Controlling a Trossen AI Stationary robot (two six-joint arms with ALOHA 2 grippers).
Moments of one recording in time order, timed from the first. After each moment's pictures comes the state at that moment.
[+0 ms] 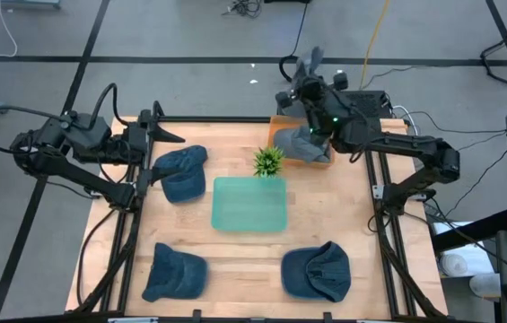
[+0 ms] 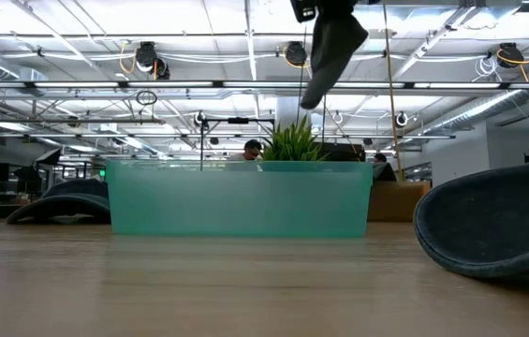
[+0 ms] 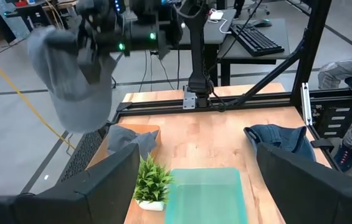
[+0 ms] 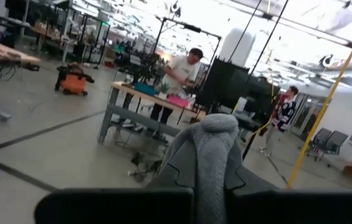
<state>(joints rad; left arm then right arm) -0.20 1.03 1.62 -0.89 -0.29 0.02 -0.27 1.49 1.33 0.49 1.10 -0.59</state>
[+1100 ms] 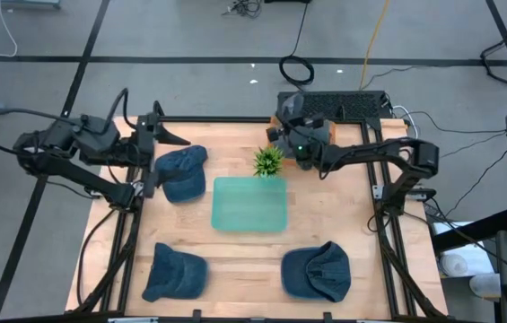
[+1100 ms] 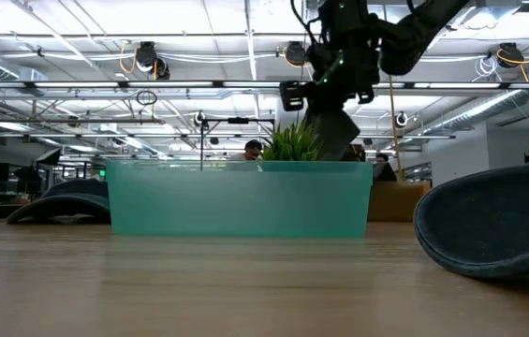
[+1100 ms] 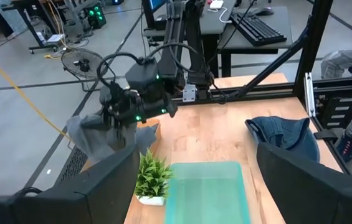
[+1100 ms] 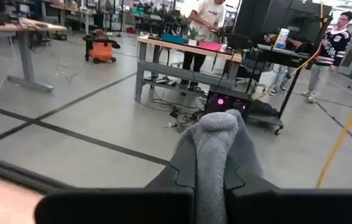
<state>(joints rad) -0.20 1.07 1.62 -0.89 -0.29 0.03 -0.28 1.68 0.95 0.60 1.05 -0.01</state>
